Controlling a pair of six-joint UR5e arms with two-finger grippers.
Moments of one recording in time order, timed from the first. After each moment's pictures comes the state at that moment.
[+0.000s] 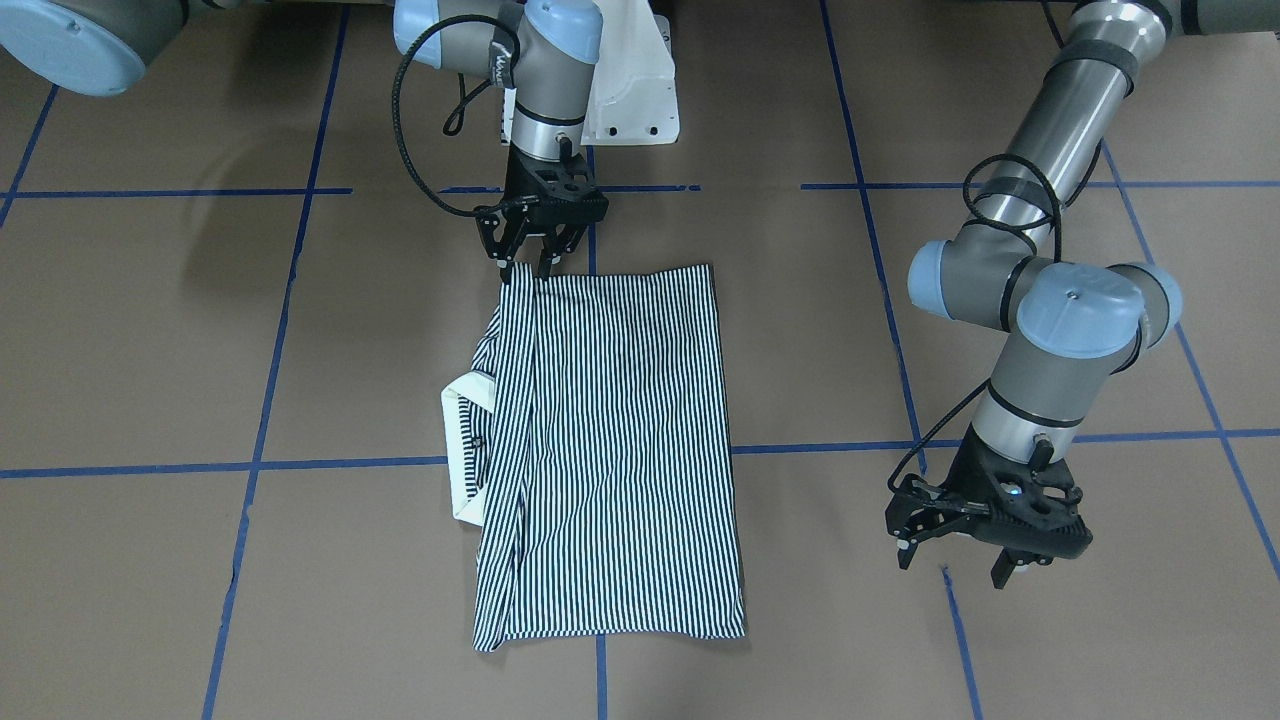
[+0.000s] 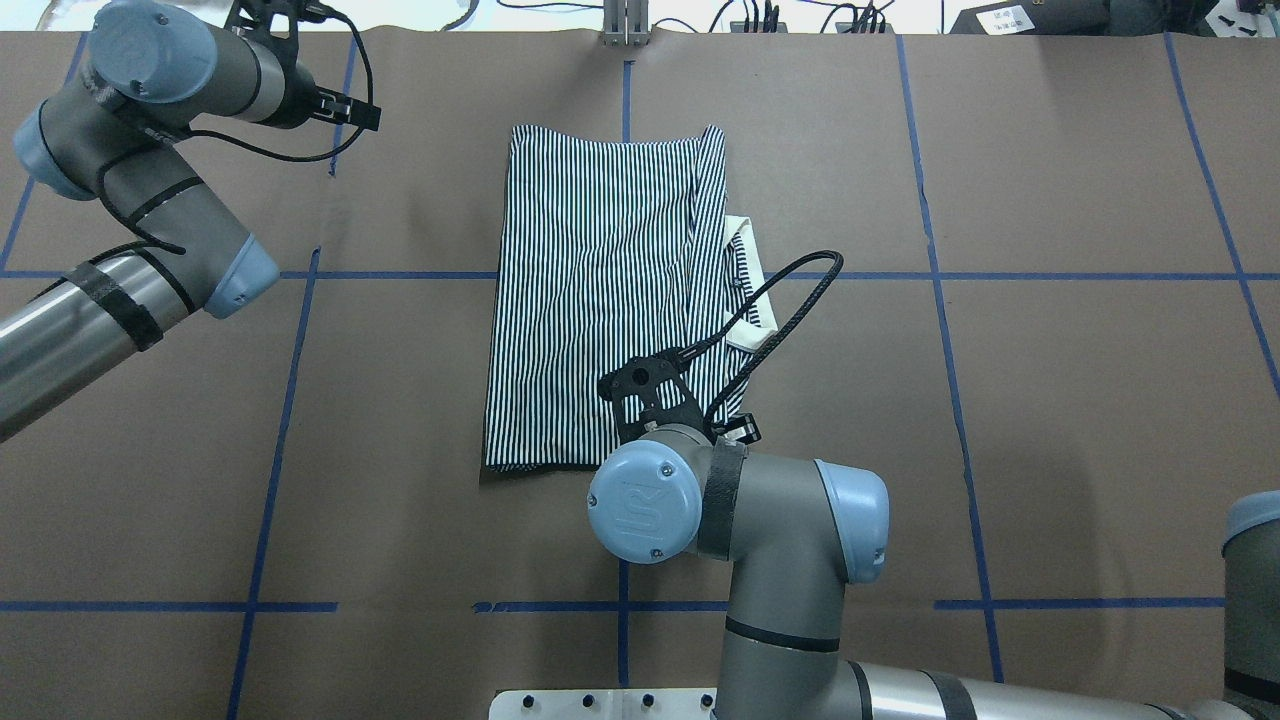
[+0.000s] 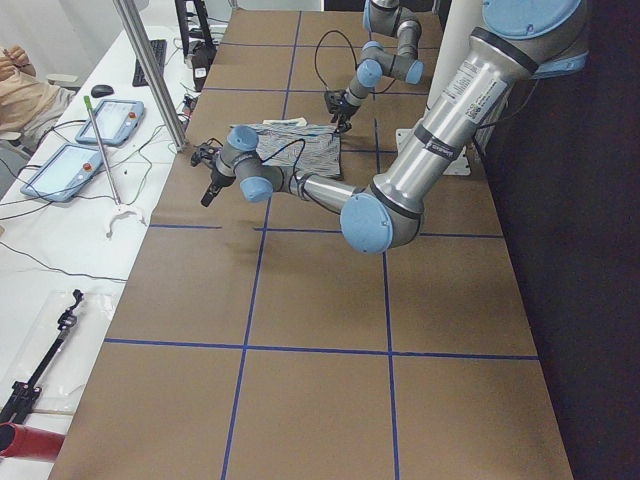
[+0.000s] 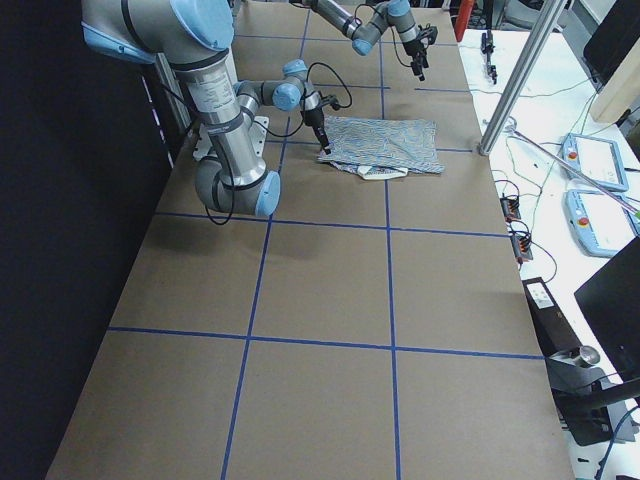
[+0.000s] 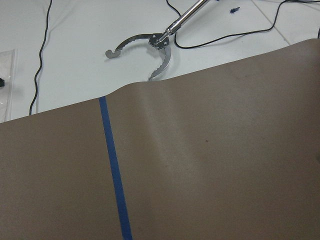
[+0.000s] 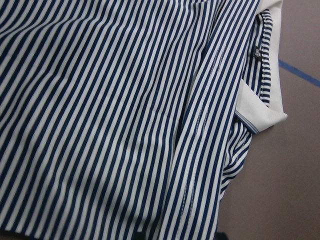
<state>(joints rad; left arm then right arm) -0.95 -2.20 -1.15 -2.36 -1.79 -0.71 0.25 -0.89 1.73 -1.81 1.33 1.05</state>
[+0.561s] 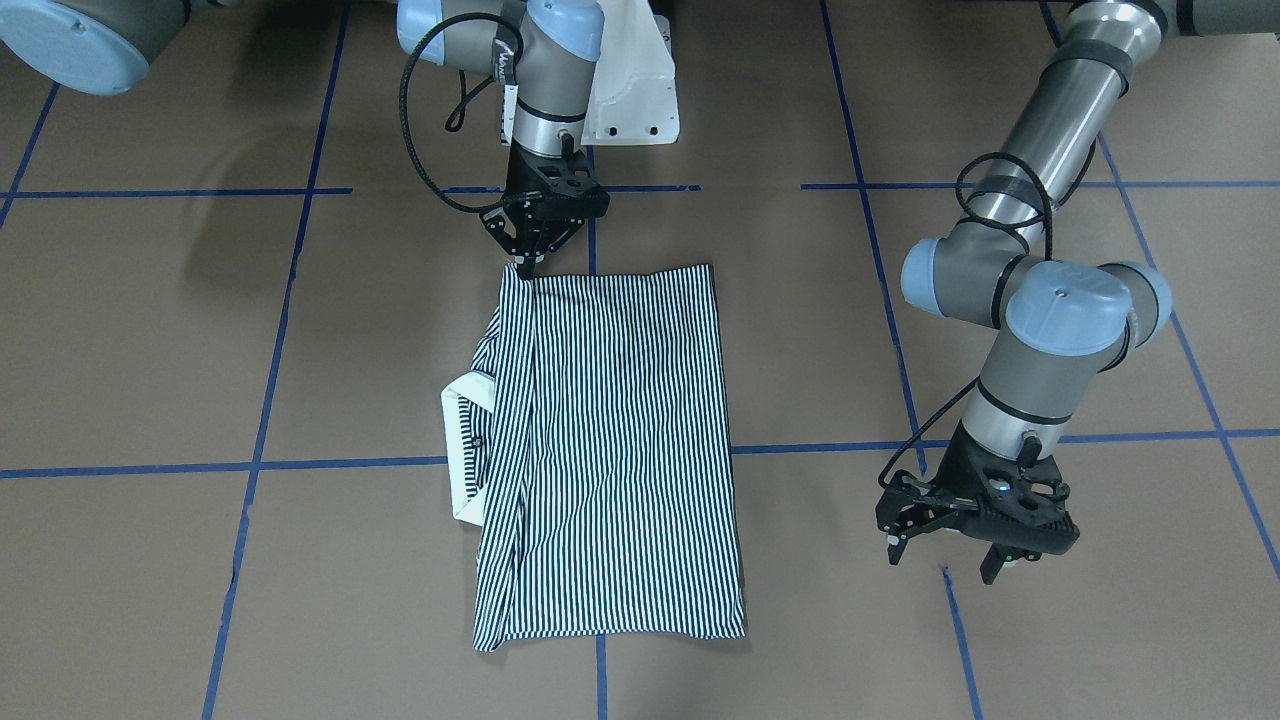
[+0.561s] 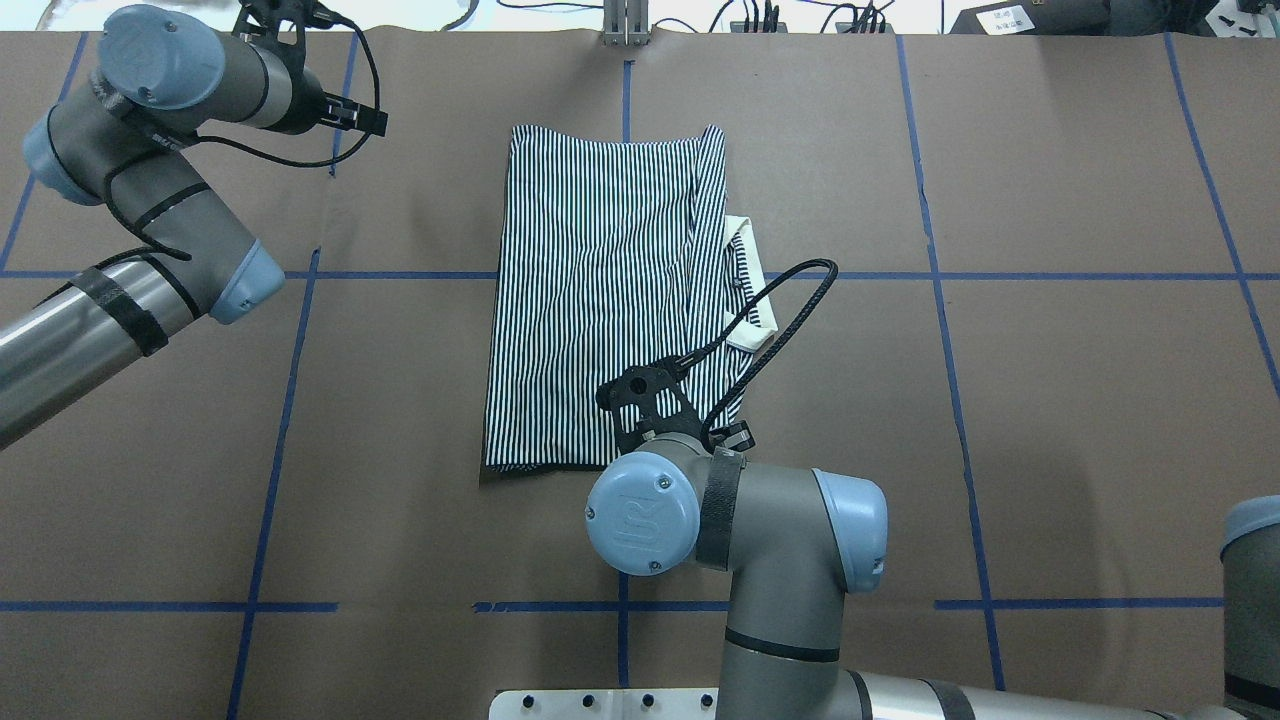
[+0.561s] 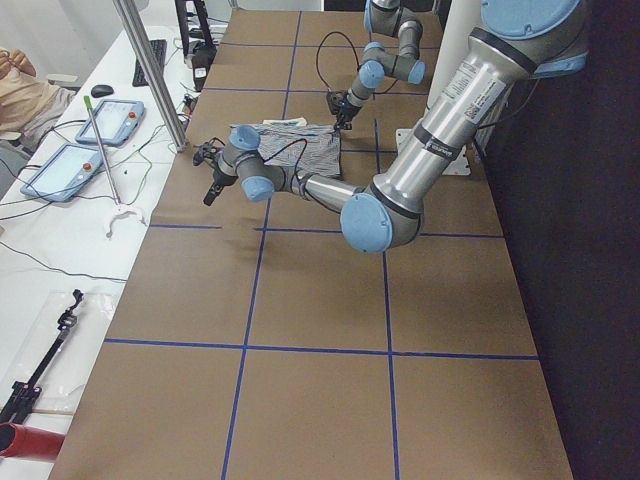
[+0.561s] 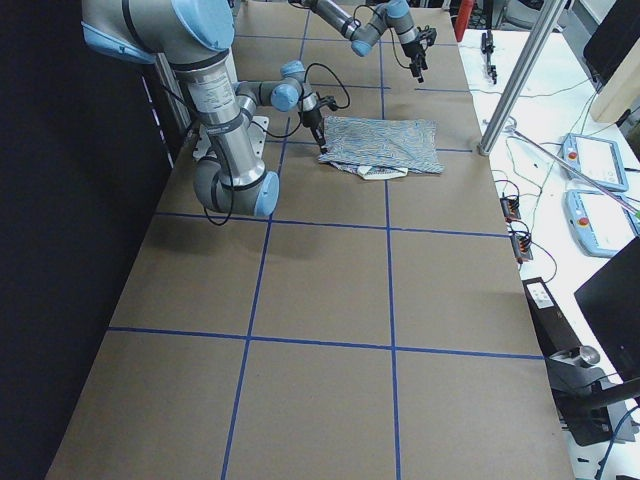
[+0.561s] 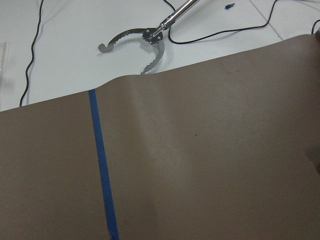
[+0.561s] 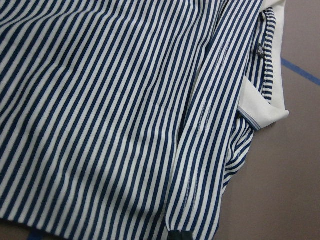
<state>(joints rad) -0.94 -2.20 -1.15 -2.36 -1.79 -0.72 0.24 -0.89 1.74 -1.82 1.31 1.05</state>
